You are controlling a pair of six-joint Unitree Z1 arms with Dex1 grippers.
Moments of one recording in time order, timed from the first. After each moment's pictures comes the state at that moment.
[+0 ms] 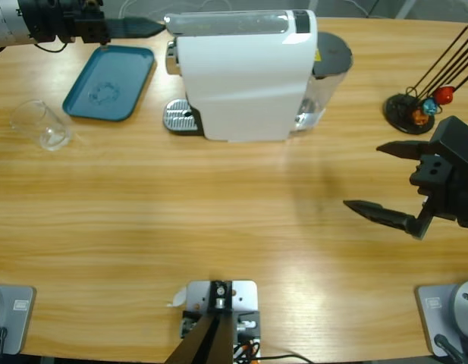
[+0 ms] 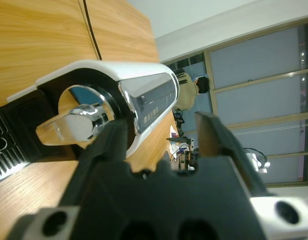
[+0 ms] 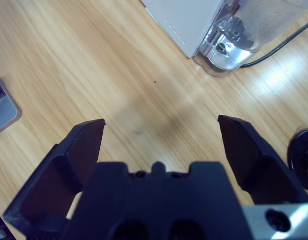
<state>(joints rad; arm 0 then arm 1) -0.44 1.74 -0.85 -0.57 -0.86 -0.98 0.86 1.09 -0.51 0.16 -0.05 -0.09</state>
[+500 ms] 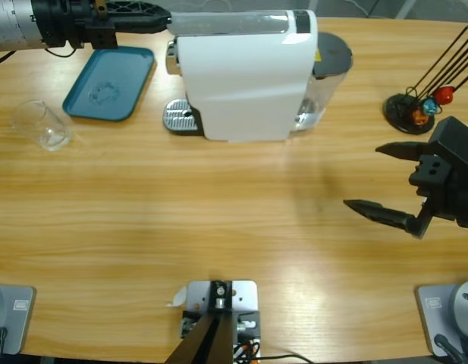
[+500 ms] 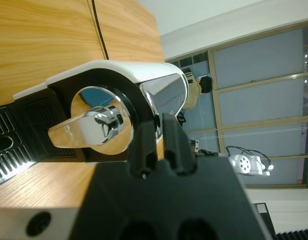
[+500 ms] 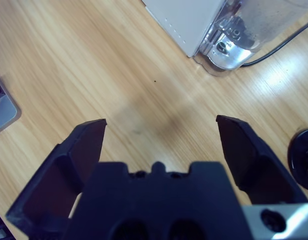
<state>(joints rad) -0.45 1.77 -0.86 -0.57 -0.86 -0.98 0.86 1.09 -0.51 0.16 -0.05 -0.09</state>
